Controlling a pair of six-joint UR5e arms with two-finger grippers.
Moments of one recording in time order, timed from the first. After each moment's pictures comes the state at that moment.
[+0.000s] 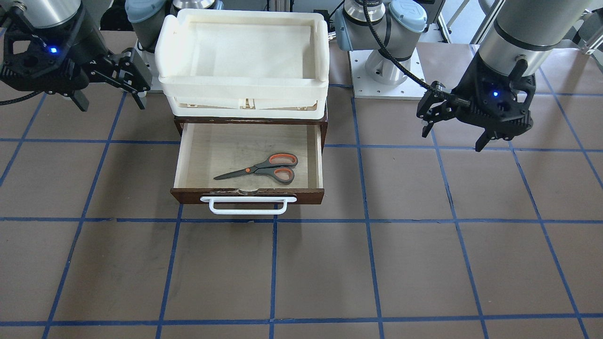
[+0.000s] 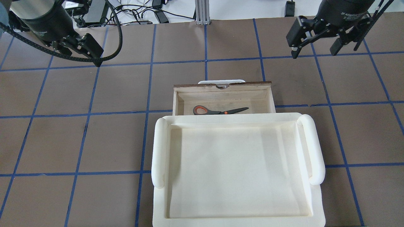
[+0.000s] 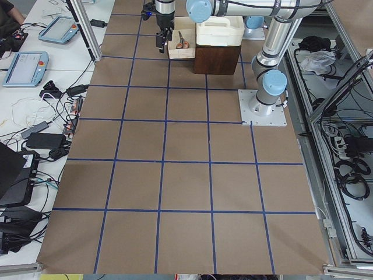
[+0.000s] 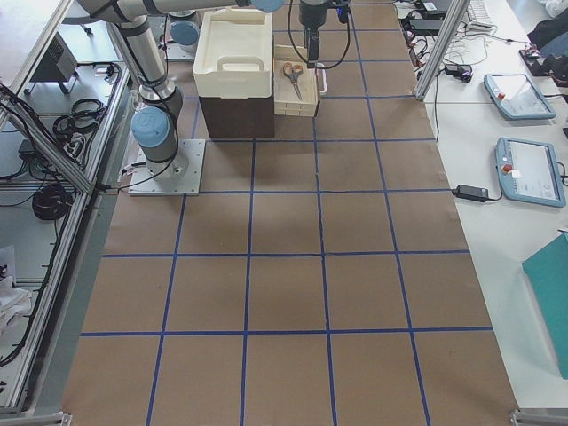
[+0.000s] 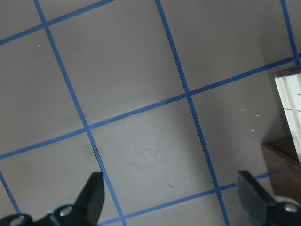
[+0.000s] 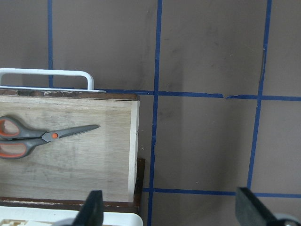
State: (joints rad) left arm -1.45 -1.62 -1.48 -1.58 1.58 0.40; right arm 1.52 -1.56 1.43 -1.45 -1.55 -0.10
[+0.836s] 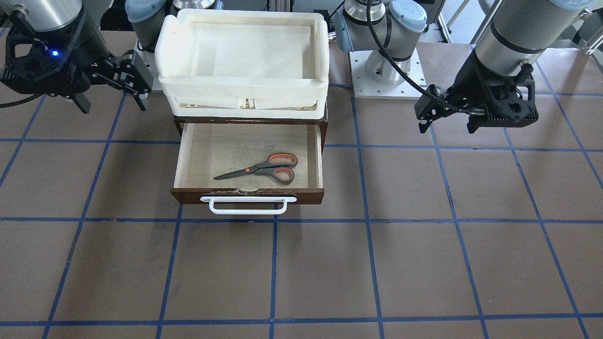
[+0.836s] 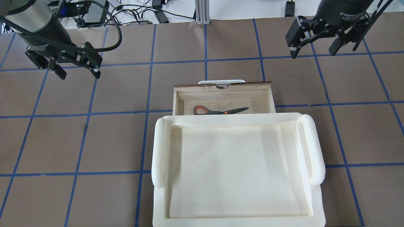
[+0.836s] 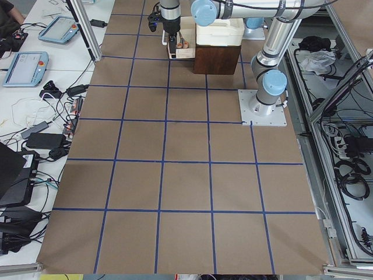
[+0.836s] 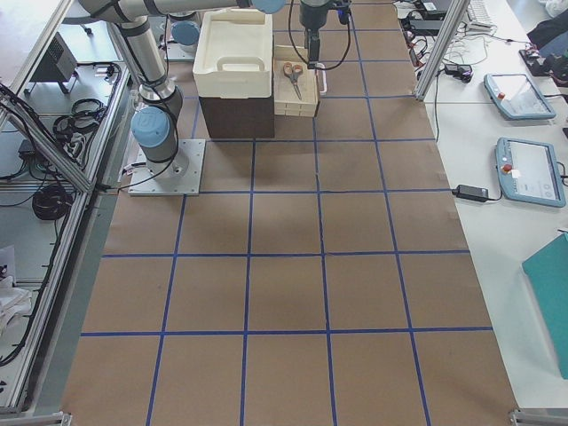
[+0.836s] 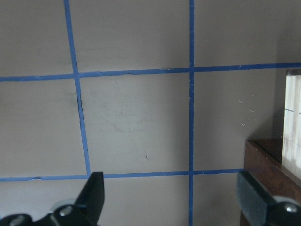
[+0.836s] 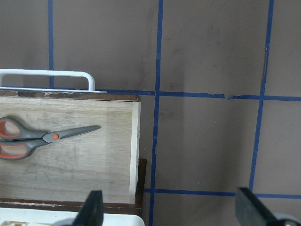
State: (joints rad) left arm -1.44 -1.59 -1.53 -1.62 1.58 0.09; right arm 1.52 -1.55 1.43 -1.45 -1.54 -0.10
